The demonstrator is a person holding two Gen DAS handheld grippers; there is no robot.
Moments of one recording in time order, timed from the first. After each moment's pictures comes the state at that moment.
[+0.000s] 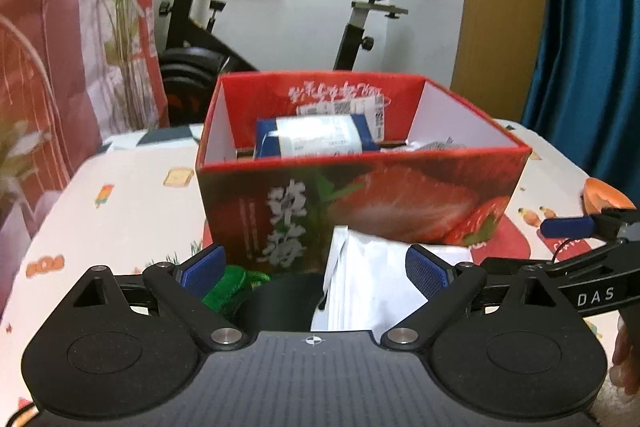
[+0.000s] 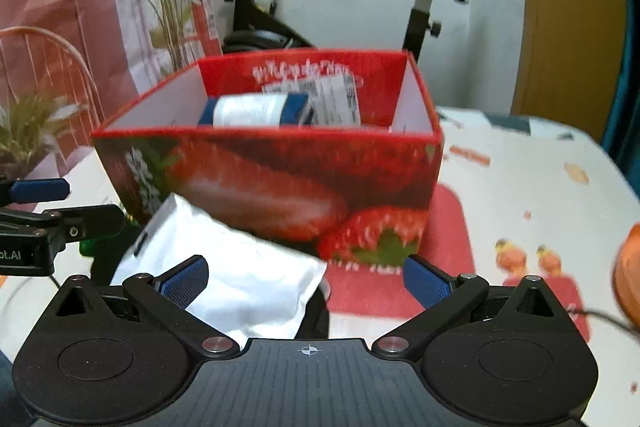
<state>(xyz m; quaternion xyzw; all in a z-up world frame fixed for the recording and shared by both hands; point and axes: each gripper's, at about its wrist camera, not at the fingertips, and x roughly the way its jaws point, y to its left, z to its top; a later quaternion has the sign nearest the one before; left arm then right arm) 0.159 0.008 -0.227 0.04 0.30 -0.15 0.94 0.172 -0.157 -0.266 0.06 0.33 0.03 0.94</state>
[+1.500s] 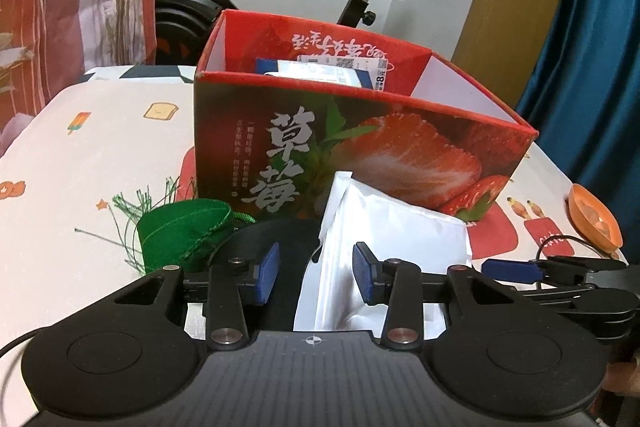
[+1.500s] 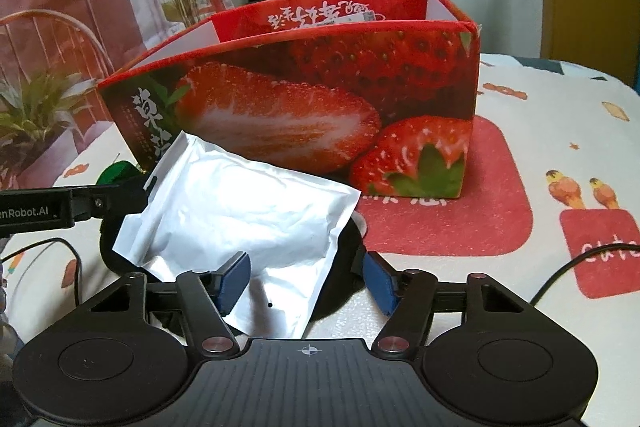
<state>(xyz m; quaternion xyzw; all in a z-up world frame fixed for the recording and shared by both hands) 0.166 0.028 -0.263 -0.03 0.35 -0.17 0.92 0.172 -0.155 -0.313 0.10 0.36 0.08 0.93</state>
